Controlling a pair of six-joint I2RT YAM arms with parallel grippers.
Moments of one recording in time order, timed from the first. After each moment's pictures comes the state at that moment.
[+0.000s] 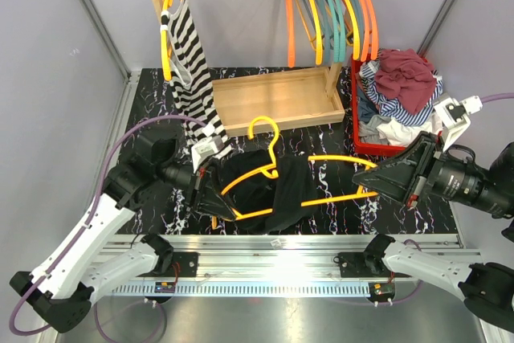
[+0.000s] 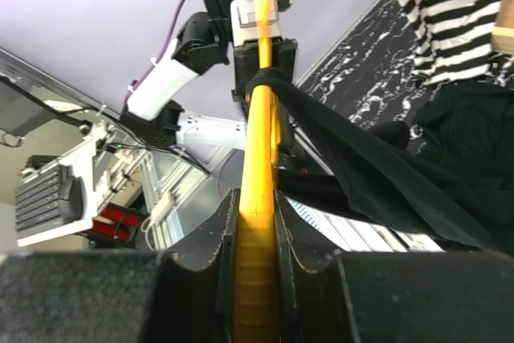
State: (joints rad) left arm -0.60 0.86 1.04 -0.61 1.28 -0.26; right arm 0.80 0.87 1.90 -1.12 -0.31 0.64
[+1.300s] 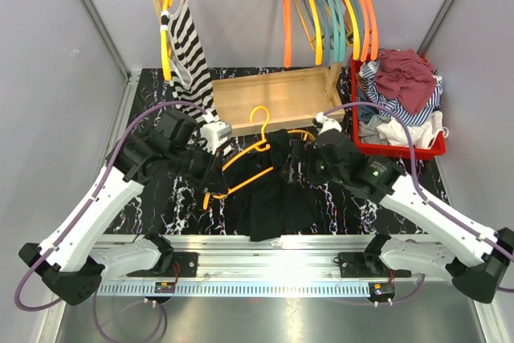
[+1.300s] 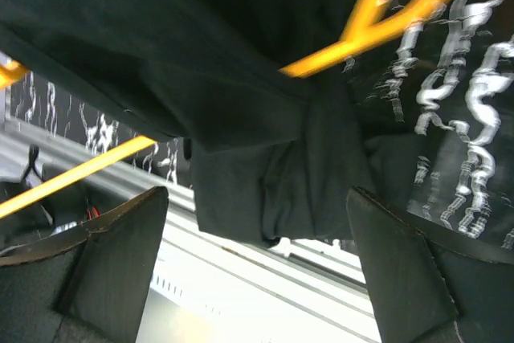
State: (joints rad) left arm -0.63 1.08 1.33 -1.19 0.50 -0.21; right arm 0.83 1.04 1.08 -0.74 0.15 0.73
